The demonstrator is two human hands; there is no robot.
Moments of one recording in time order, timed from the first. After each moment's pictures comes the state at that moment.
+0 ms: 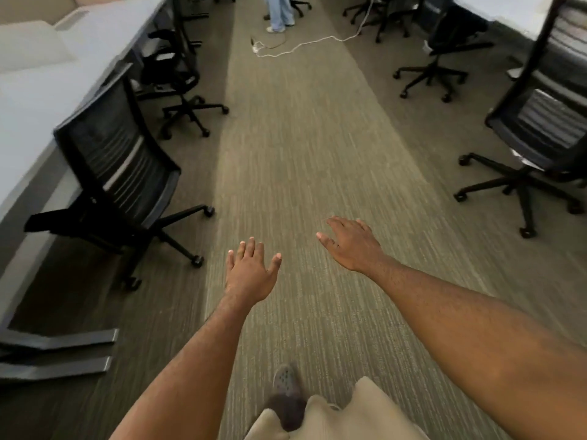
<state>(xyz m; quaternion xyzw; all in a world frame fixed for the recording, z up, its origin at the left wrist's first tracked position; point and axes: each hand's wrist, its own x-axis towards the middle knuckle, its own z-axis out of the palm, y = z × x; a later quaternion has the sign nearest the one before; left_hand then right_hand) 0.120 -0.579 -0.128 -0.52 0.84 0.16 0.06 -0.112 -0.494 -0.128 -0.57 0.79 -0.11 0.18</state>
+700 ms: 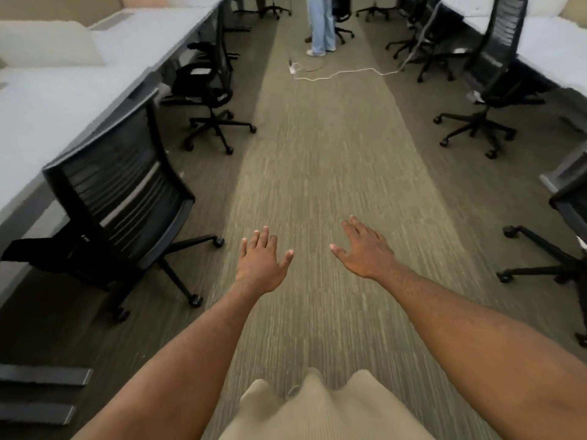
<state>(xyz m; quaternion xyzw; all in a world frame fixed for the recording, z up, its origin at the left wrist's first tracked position) 0.016 -0.866 -0.126 -0.51 0.85 0.14 0.03 -0.216 -0.785 -0.116 -0.60 0.79 -0.05 0.15</state>
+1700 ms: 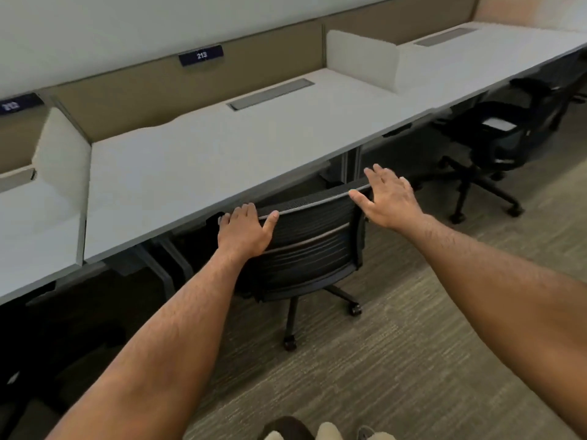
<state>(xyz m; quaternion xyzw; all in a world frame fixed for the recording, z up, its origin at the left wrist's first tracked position) 0.238 -1.252 -0.030 -0.90 0.44 0.03 -0.03 -0.001 -1.447 -0.017 -0.90 0.42 -0.11 0.11</state>
